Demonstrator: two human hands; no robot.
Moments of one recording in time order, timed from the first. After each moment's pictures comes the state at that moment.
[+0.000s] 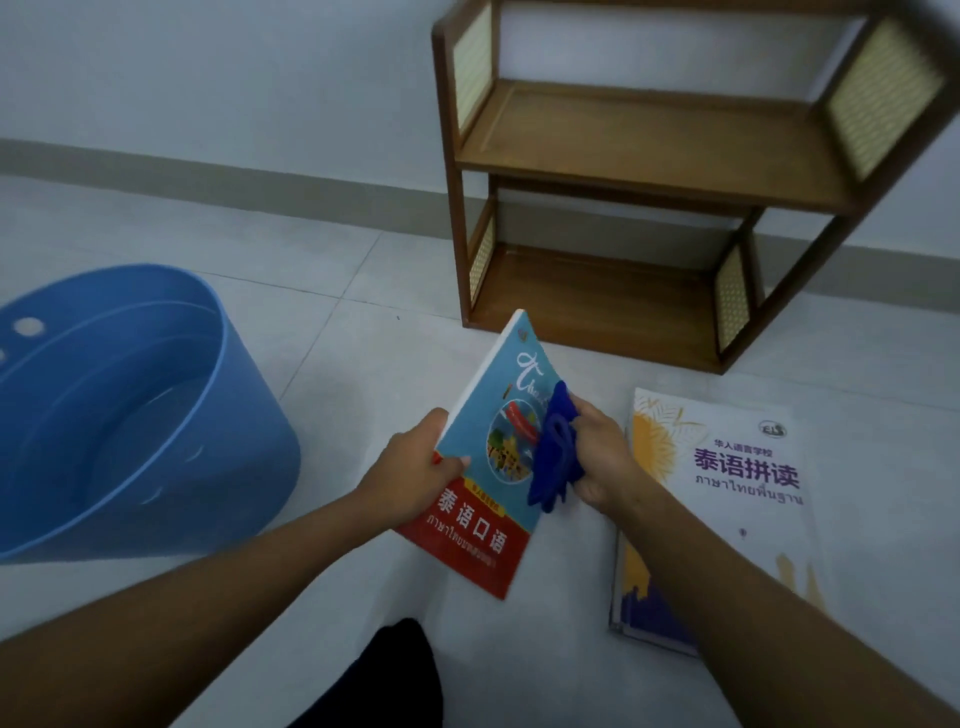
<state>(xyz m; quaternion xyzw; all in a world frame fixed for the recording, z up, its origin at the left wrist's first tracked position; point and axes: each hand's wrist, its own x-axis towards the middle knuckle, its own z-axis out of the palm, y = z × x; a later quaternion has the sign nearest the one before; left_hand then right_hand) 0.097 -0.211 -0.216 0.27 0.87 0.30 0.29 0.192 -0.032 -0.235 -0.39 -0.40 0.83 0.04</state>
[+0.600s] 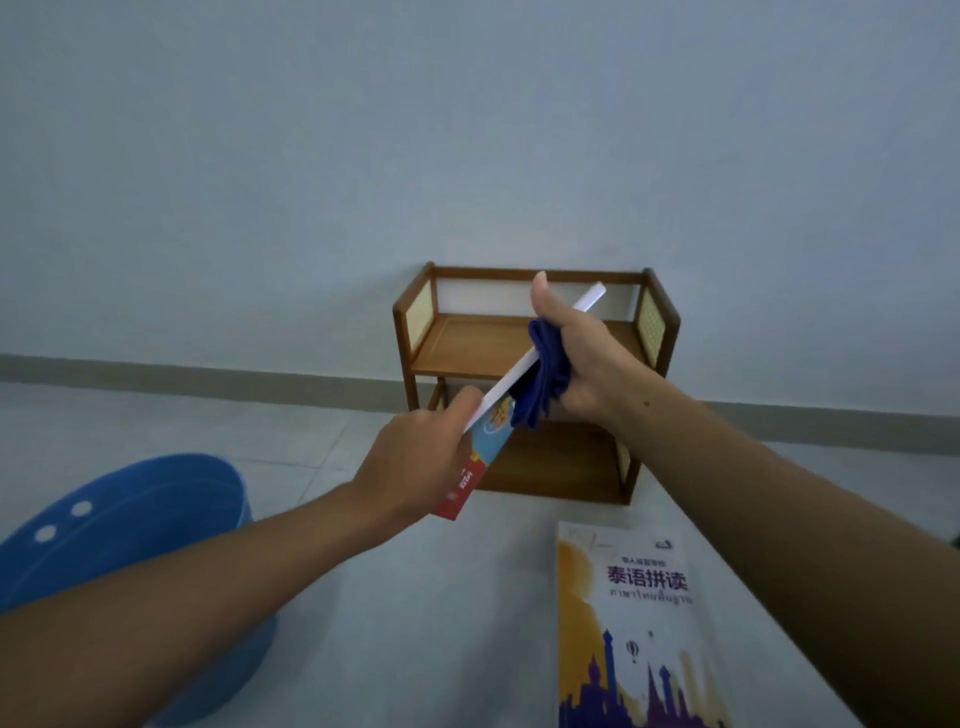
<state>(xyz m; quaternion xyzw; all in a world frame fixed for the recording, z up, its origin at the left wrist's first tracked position) 0.155 -0.159 0.016 0.50 0.85 0.16 -0.04 0.218 0.002 0.070 -0.31 -0.46 0.82 0.16</state>
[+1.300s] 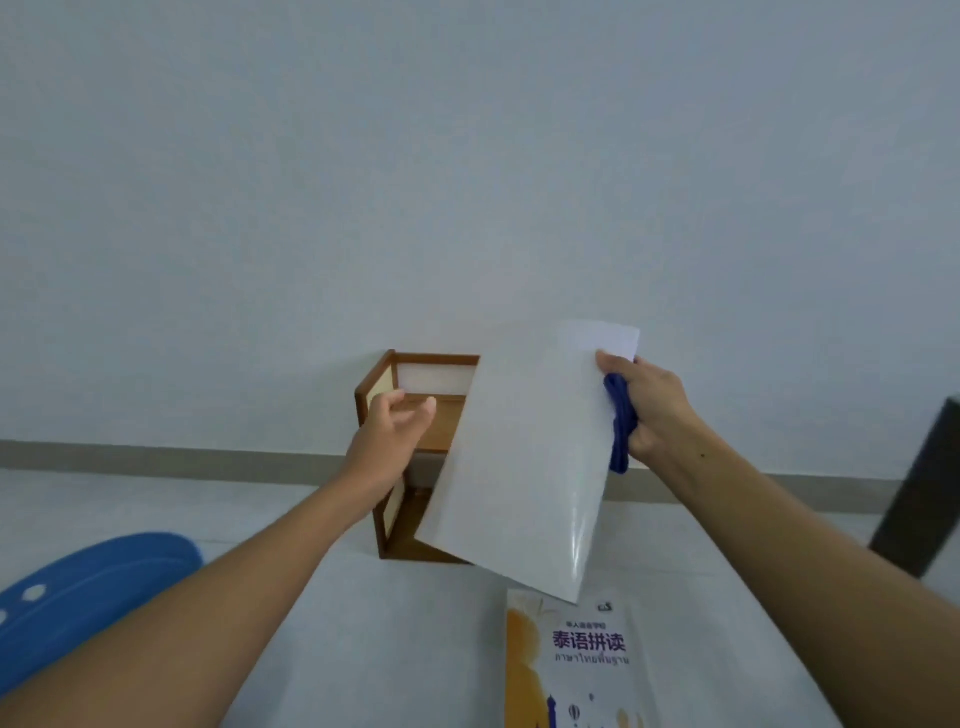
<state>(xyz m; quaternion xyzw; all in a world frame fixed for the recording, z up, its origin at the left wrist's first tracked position) 0.156 -0.124 0.069 0.31 0.79 0.51 0.13 0.322 0.065 0.114 -0.30 -0.46 0.75 0.37</state>
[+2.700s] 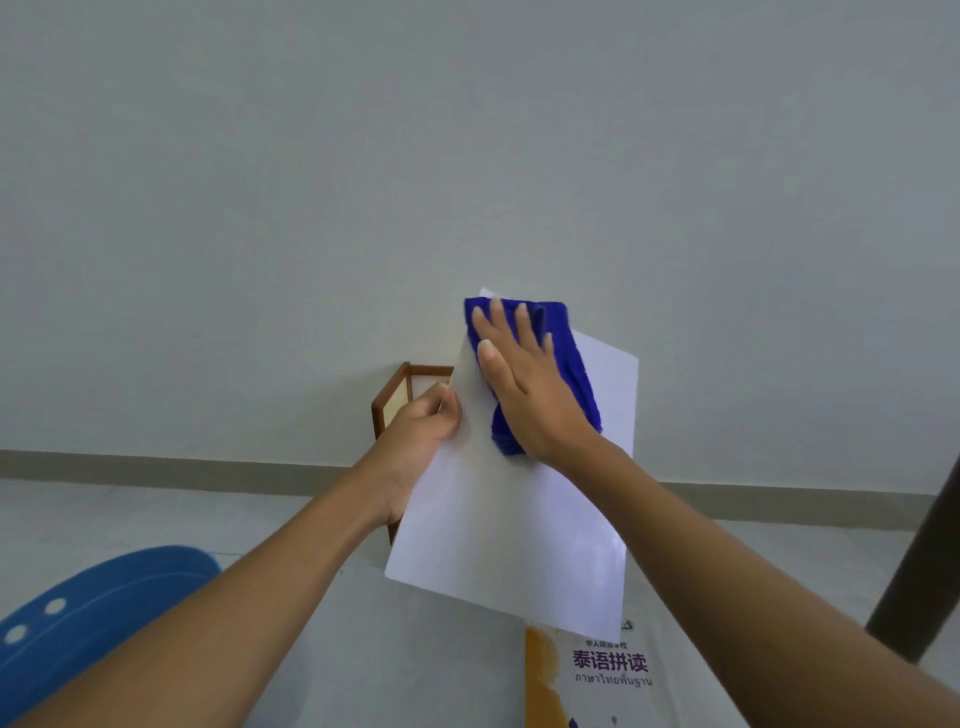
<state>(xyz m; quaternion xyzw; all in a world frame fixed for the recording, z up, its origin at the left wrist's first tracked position) 0.178 -0.130 0.111 0.35 0.56 0.68 0.32 0.260 -0.011 0.129 -0.09 -0.90 0.26 0.33</state>
